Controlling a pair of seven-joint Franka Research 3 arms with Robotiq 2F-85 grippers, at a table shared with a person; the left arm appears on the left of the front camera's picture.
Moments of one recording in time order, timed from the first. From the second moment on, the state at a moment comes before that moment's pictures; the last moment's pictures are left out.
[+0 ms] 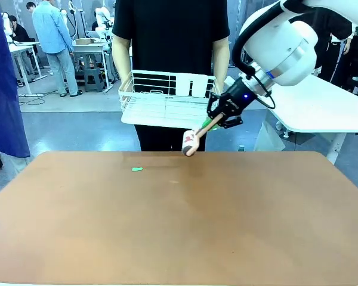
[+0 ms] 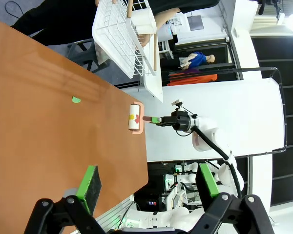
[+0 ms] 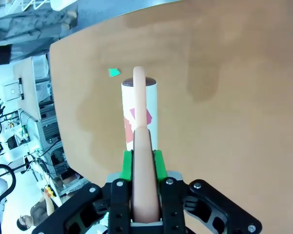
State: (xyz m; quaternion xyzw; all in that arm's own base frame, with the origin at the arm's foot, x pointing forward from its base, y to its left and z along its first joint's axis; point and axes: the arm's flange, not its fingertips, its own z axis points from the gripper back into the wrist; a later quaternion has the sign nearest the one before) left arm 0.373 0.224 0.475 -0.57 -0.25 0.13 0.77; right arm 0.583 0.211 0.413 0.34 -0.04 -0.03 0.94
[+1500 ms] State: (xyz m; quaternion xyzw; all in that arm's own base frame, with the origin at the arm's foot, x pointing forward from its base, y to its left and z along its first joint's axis) left arm 0.373 0.224 0.475 -0.57 -0.25 0.13 0.77; right arm 0.662 0.241 0.340 0.32 0.01 -0.03 0.95
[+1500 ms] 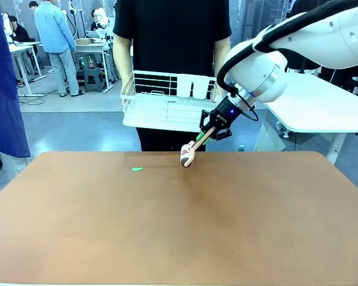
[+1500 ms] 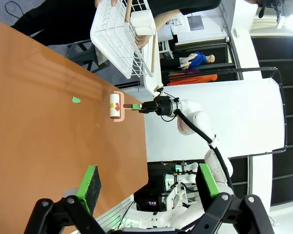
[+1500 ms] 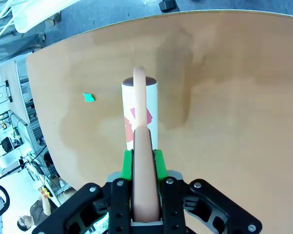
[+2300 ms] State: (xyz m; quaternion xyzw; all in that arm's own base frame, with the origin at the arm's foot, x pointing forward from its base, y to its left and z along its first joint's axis) left arm 0.373 0.224 0.475 -0.57 -0.25 0.13 0.77; right arm 0.668 0.282 0.300 0.32 0.03 -0.02 0.94
